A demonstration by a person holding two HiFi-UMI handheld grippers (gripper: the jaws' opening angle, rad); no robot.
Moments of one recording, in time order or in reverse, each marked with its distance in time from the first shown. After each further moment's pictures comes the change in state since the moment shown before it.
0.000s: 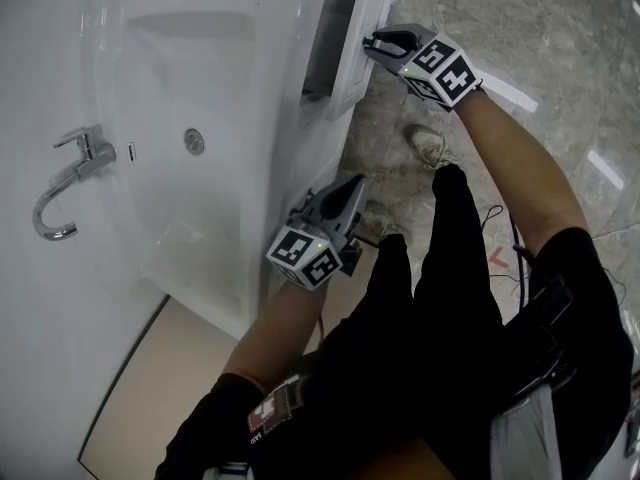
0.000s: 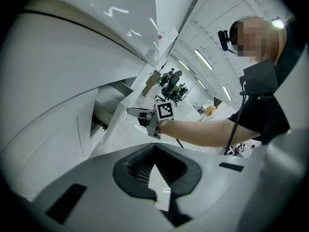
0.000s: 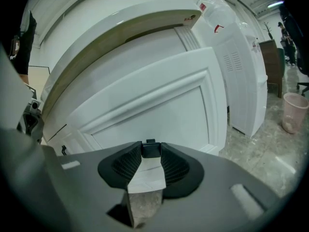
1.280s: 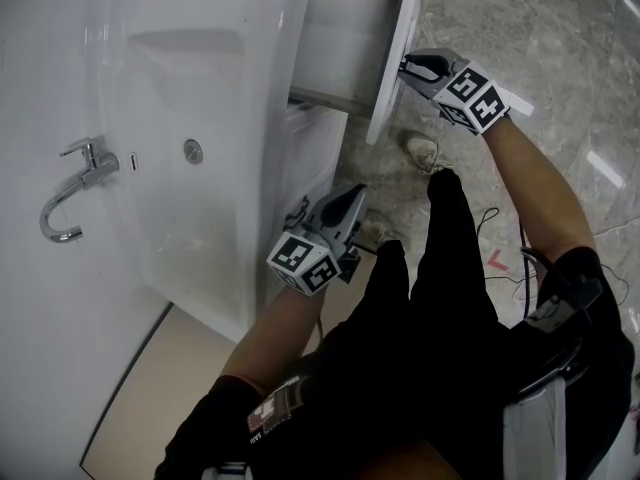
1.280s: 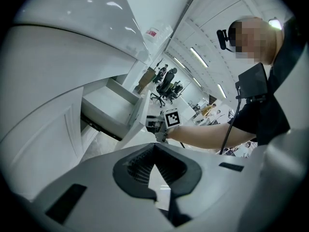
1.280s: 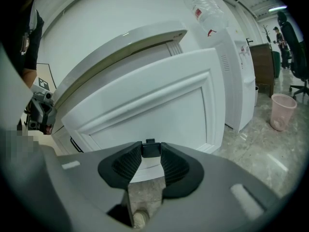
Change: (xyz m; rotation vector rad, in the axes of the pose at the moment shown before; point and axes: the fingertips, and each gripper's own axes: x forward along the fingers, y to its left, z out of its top) left arm 0.004 -0.030 -0.005 0.029 0.032 -0.052; right arm -0.082 -0.007 -0.044 -0.003 0.045 -0.045
